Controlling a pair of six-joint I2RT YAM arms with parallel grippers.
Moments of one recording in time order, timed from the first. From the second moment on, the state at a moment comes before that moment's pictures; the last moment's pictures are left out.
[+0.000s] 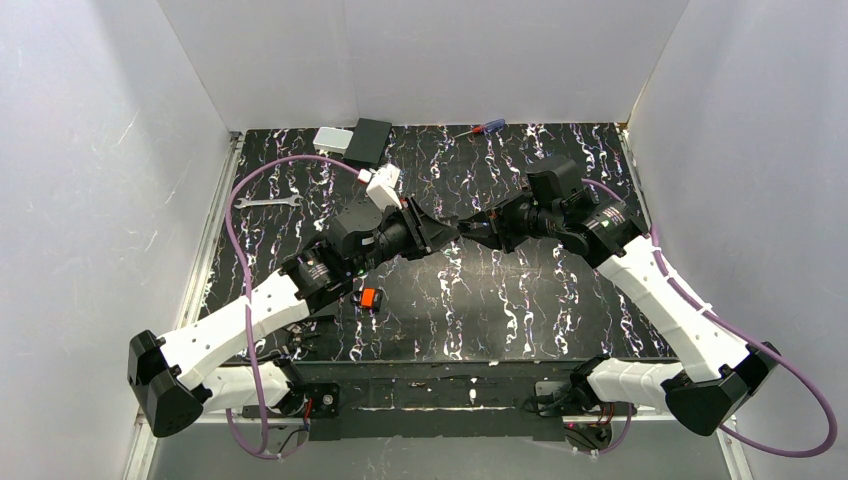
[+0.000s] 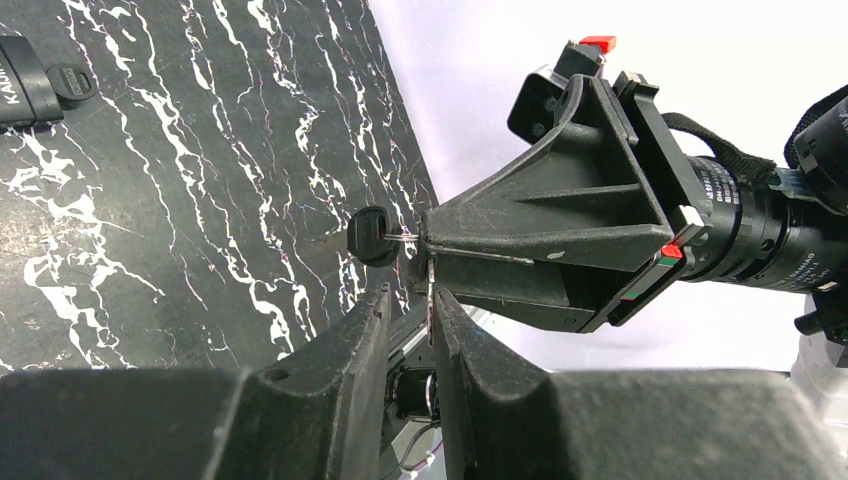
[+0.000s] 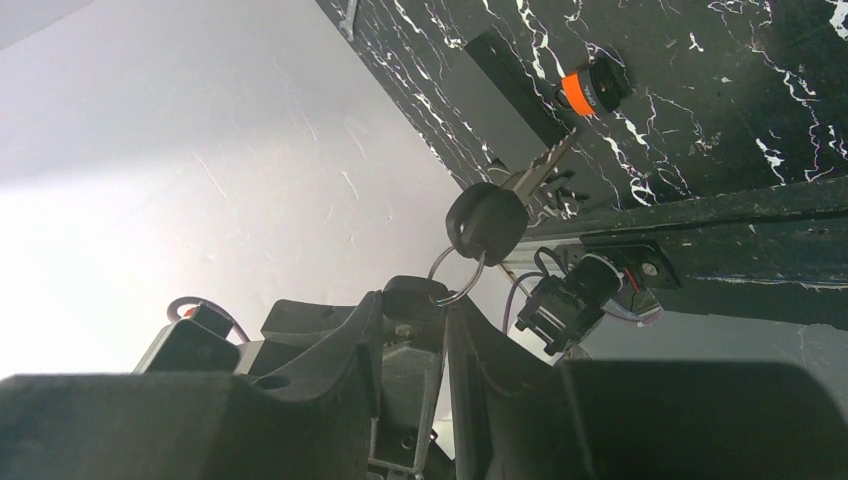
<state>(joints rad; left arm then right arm) -0.90 1.14 1.02 -0.10 -0.01 -0.94 0.65 1.19 1.36 -0.87 -0.23 1.68</state>
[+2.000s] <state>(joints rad) -0.88 1.03 1.28 -0.94 -0.19 -1.58 0.67 0.97 1.01 -0.20 -0.40 0.58</state>
